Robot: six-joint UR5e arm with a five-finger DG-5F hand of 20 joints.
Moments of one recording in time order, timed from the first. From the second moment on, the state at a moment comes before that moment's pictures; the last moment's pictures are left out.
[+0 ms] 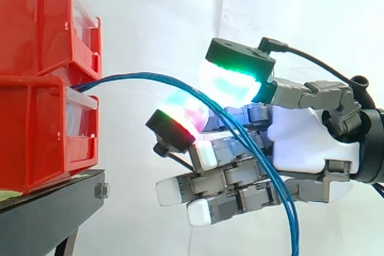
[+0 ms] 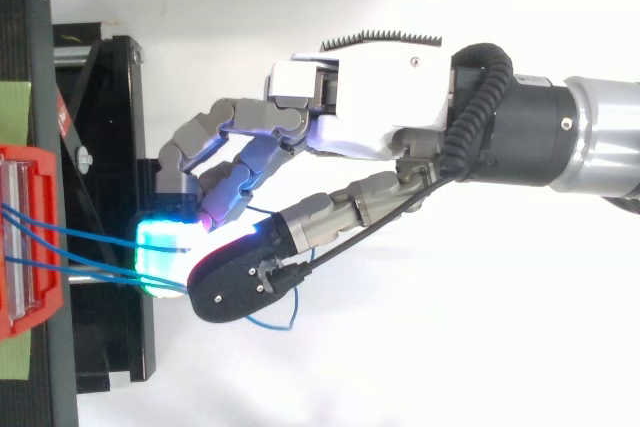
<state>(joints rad) 0.11 -2.31 -1.25 -2.62 -1.39 0.03</state>
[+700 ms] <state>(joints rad) 0.10 -2.31 -1.25 -2.63 -1.39 0.04</state>
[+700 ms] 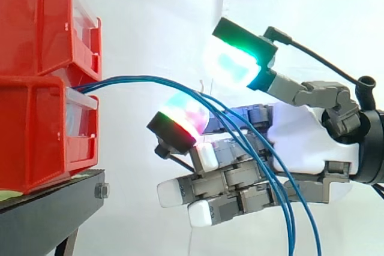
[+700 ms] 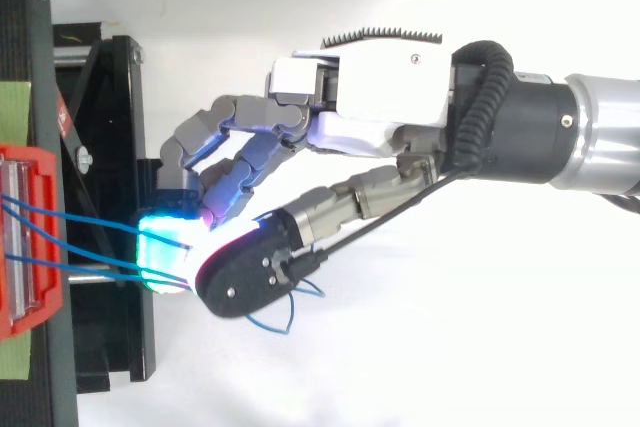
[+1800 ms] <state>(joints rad) 0.09 -2.30 -1.25 -2.65 -1.39 0.01</state>
